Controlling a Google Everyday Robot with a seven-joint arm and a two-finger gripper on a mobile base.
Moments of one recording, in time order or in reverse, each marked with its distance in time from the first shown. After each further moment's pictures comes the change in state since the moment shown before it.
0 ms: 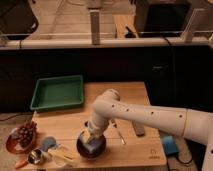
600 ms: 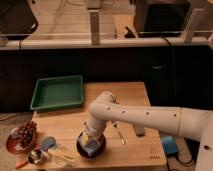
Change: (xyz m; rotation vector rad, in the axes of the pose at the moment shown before) arm 0.005 -0.017 0.013 -0.008 -0.035 -0.050
